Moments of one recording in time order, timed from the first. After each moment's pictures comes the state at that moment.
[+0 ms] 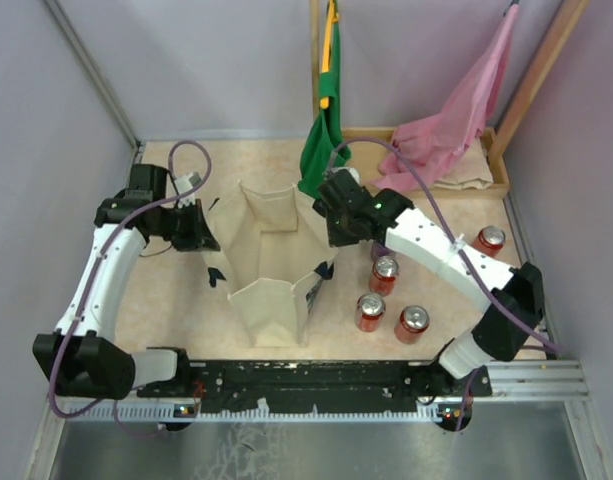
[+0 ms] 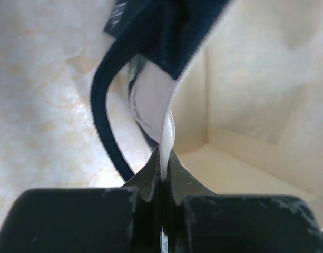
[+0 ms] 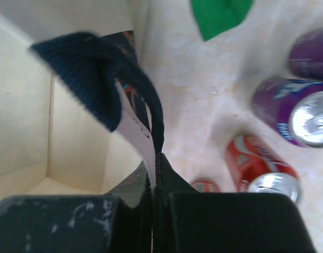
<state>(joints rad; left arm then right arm) -0.08 1.26 1.25 -1.03 0.48 -0.16 0.82 1.52 1.44 -0.87 0.23 0.54</state>
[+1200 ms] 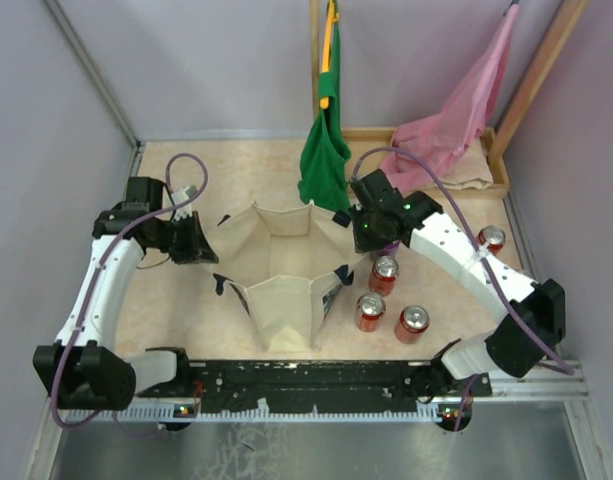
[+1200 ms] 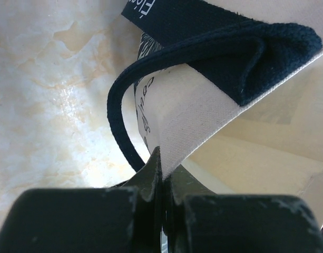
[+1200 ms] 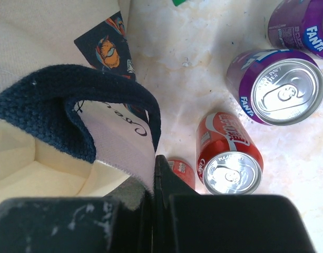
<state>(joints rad) -0.03 1.20 1.15 -1.07 0.50 -0.15 0.63 1.40 1.30 -0.92 0.06 0.39</state>
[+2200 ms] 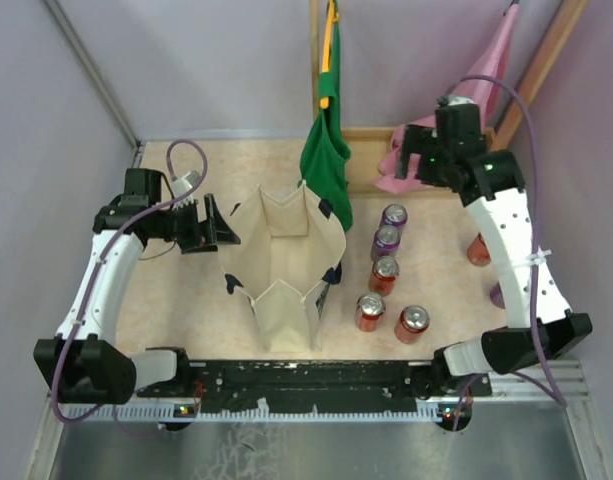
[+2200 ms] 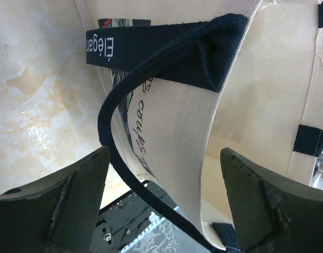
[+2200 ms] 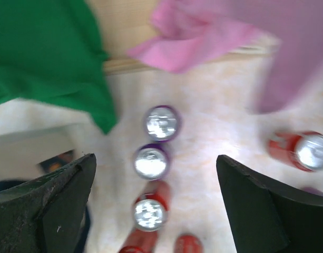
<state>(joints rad) -0.03 1.23 1.18 -0.94 0.68 -0.20 0.34 1.39 1.74 -1.00 0.21 0.33</state>
